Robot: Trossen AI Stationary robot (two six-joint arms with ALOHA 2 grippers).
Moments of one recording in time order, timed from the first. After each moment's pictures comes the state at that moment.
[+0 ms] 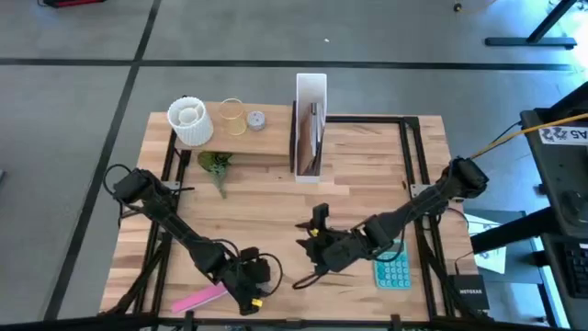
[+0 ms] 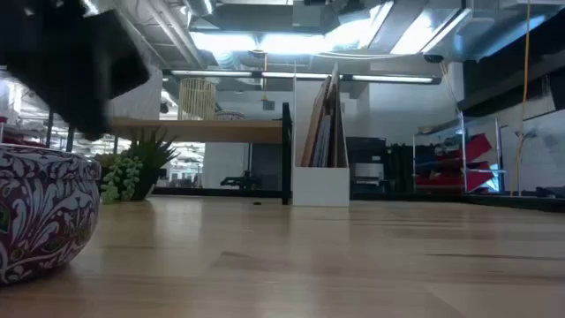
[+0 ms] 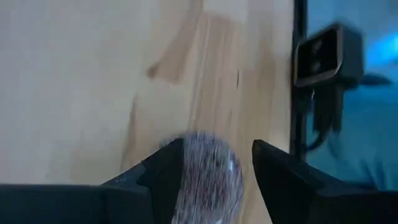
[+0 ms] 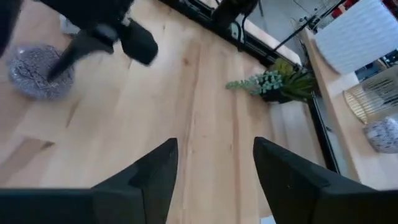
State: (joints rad) left arm -0.69 1.83 1.17 -0.30 -0.21 -0.82; right arm 0.52 1.71 1.24 -0.27 0.66 -0.11
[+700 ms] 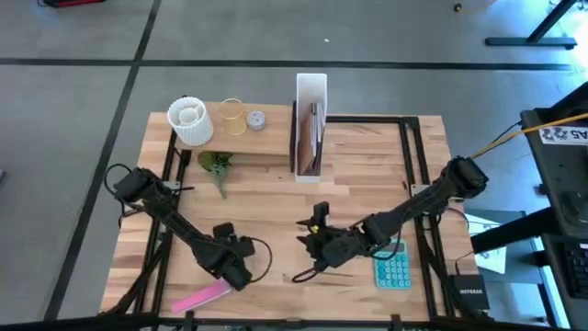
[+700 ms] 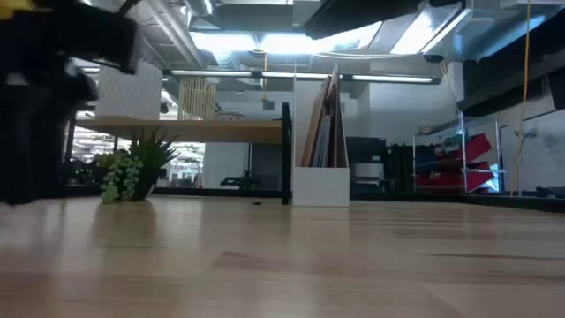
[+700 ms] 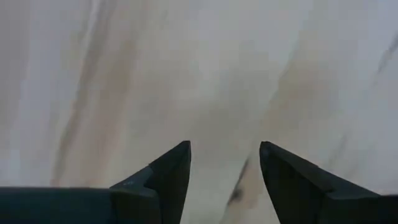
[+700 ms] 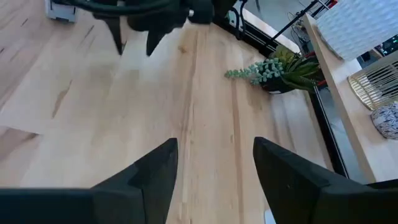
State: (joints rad) left arm -0.69 1.82 1.17 -0.93 -0.30 -1.04; right arm 0.51 1.71 1.18 -0.20 0.66 -0.10
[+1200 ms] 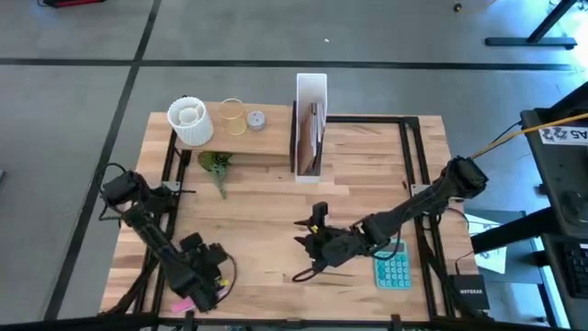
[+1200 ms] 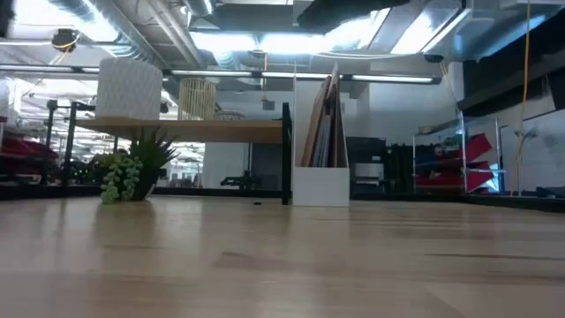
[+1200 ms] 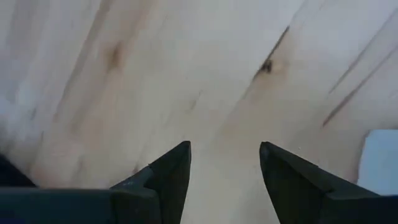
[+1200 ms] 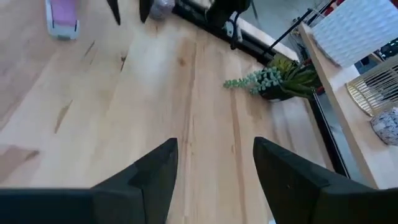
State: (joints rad) left arm -0.95 1.79 1.17 -1.11 -0.36 -1.58; right arm 0.49 1.72 1.18 -0.11 0.66 -0.11
